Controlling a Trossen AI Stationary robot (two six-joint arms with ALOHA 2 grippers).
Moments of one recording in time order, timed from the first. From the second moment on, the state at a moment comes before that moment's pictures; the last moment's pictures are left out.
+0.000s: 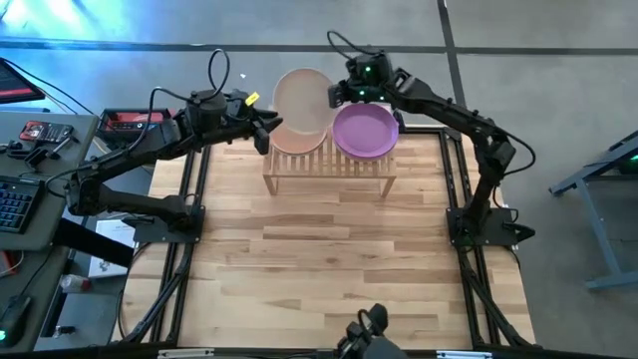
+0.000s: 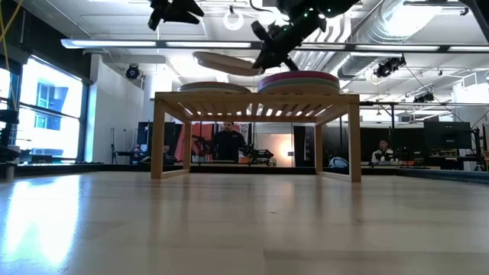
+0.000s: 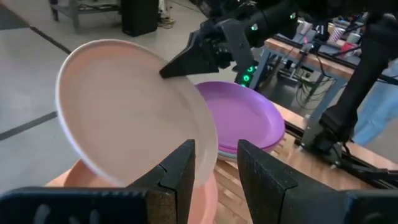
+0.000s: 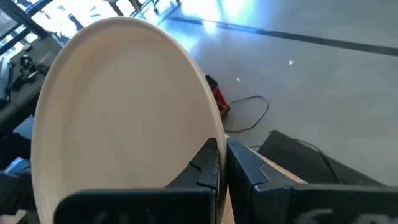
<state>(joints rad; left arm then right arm) 0.46 1.10 1.18 -0.37 -0.08 -0.22 -0.64 1.80 1.75 -0.43 -0.08 0.42</state>
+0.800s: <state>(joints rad) 0.46 1.10 1.18 -0.40 -0.08 -0.21 -0.58 1.87 1.75 -0.44 -0.09 0.46</state>
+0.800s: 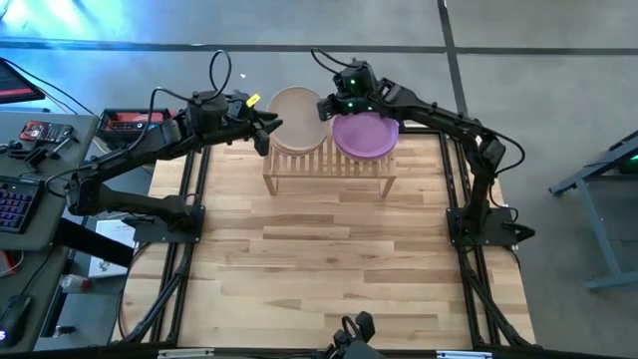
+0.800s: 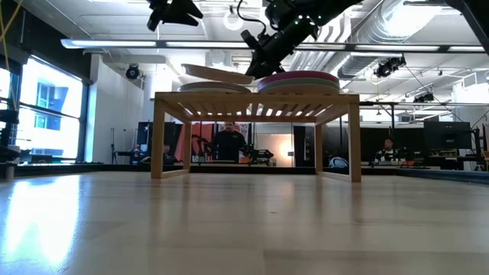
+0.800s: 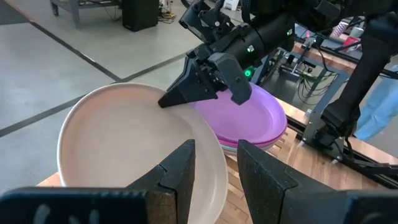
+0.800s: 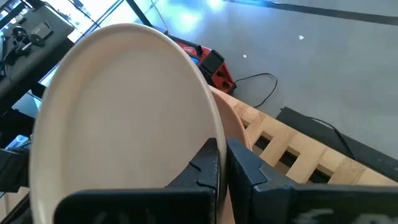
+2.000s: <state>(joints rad) 0.46 1.10 1.18 -0.40 -0.09 -0.19 -0.57 1.90 1.75 -0.45 -0.09 0.39</state>
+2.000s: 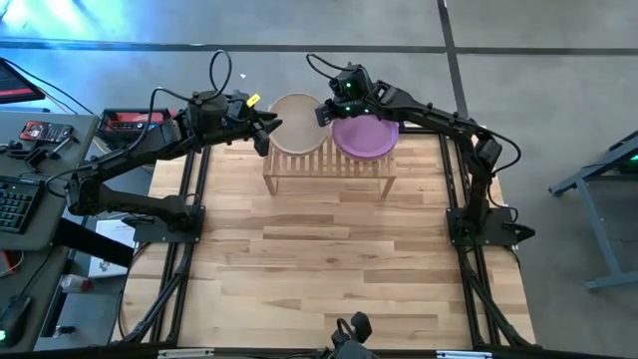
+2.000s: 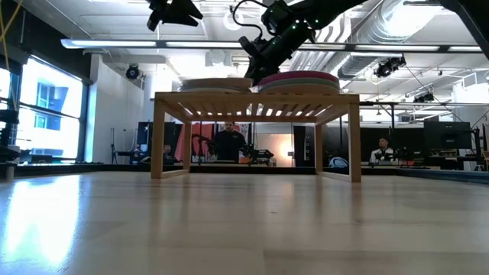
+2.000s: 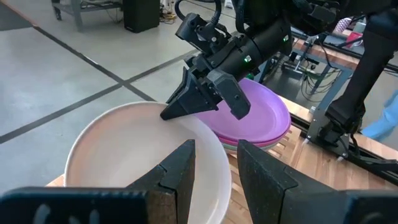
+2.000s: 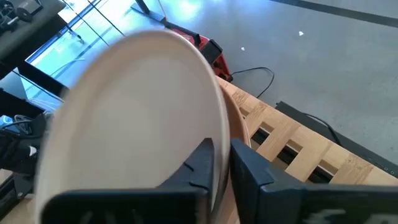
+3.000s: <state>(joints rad) 0.46 1.10 1.18 -0.42 -0.09 -0.19 -0.45 1.86 1.75 -0.50 -0.21 0.40</state>
